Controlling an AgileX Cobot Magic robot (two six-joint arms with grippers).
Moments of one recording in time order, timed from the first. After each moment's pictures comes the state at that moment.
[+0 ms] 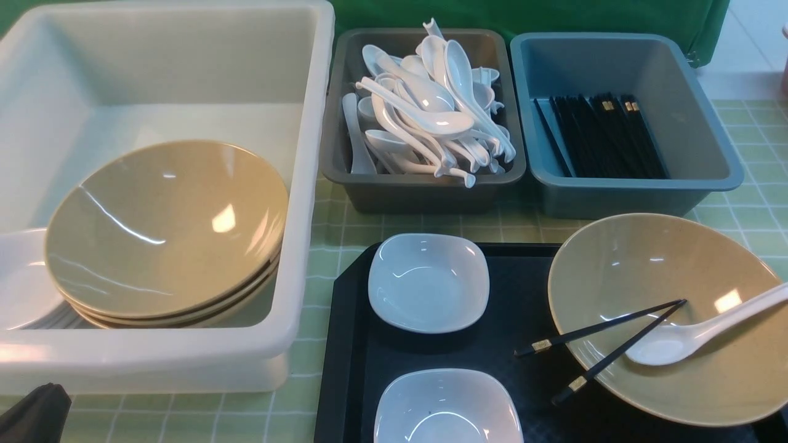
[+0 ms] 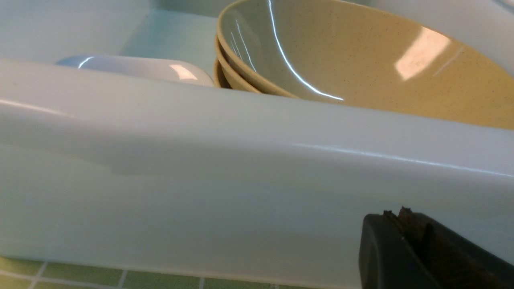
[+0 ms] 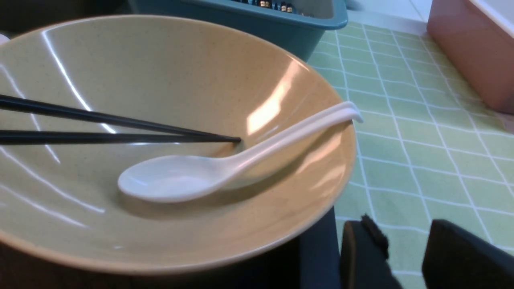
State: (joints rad) right arm -0.03 -0.02 0.01 -0.12 0.26 -0.03; left arm -0.02 -0.01 0.02 -0.04 0.33 -0.06
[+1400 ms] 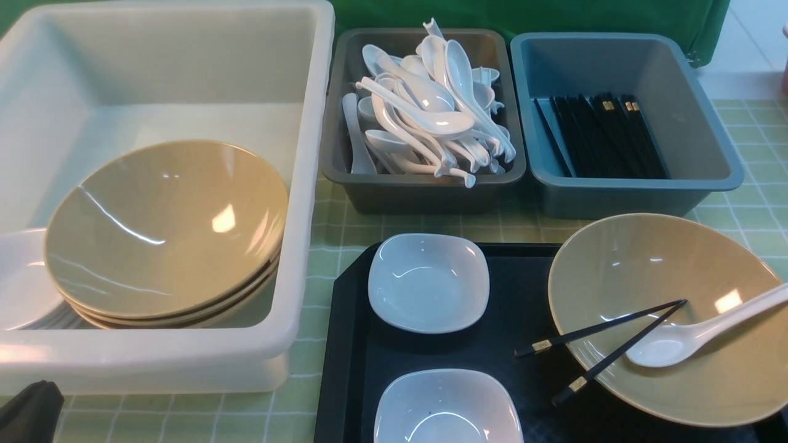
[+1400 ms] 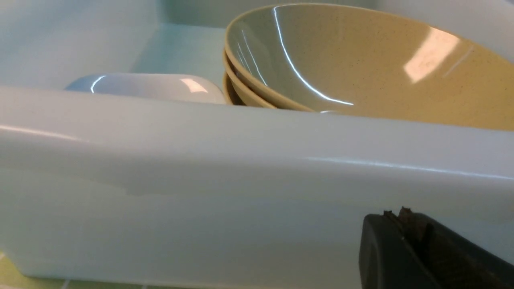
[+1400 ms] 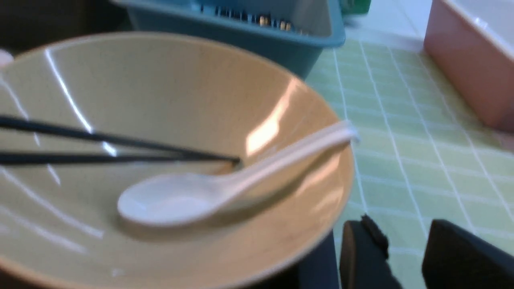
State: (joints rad) right arm -0.03 -0.02 0.02 -0.12 0.16 -0.03; left arm -0.02 -0.01 0.03 0.02 0.30 -0.06
